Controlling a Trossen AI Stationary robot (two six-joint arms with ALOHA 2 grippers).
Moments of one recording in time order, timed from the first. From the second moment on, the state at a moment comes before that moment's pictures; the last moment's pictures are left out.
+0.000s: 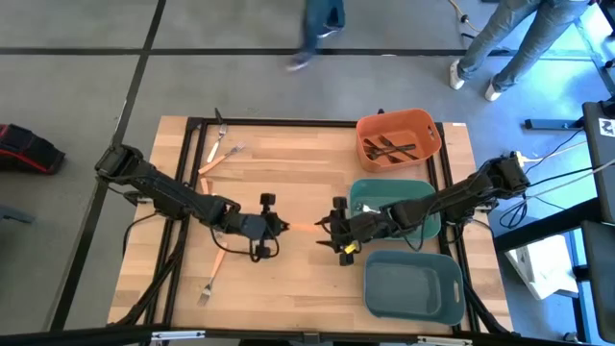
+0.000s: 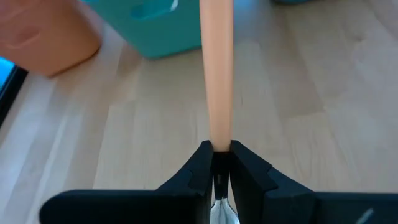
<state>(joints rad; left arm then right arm) -0.34 1.43 0.75 -0.03 -0.42 0.01 0.33 1.56 0.97 0.05 0.27 -0.08</state>
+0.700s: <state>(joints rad) -0.34 1.43 0.75 0.05 -0.43 0.03 0.28 1.61 0.97 0.13 0.25 -0.12</state>
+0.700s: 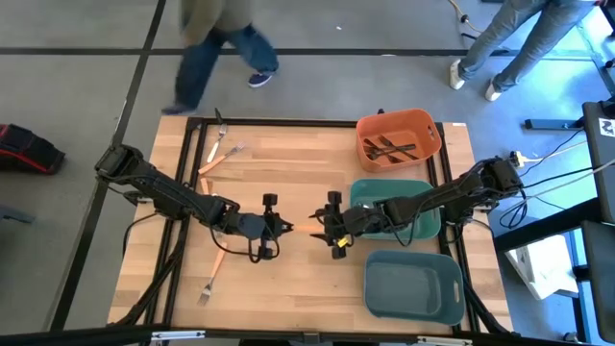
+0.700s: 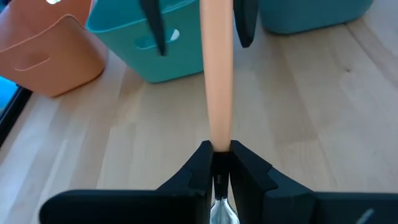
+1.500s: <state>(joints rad) -0.34 1.43 0.75 0.06 -0.38 -0.01 0.27 1.61 0.97 0.13 0.22 -0.16</state>
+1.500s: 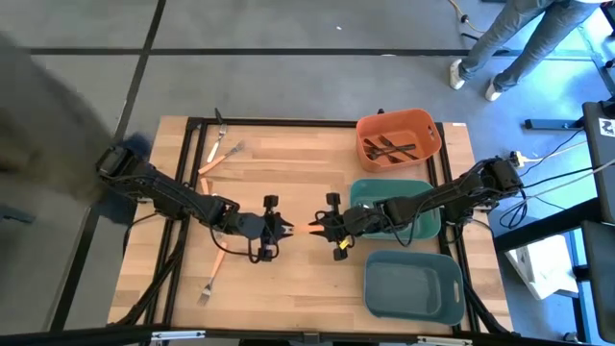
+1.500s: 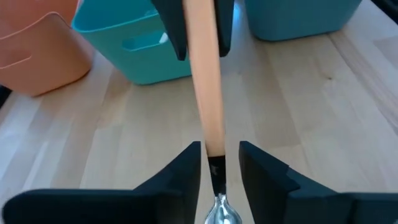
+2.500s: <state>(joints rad) -0.41 1.34 0.75 -0.03 -0.41 -0.02 0.46 0.94 0.97 -0.66 0.15 0.38</state>
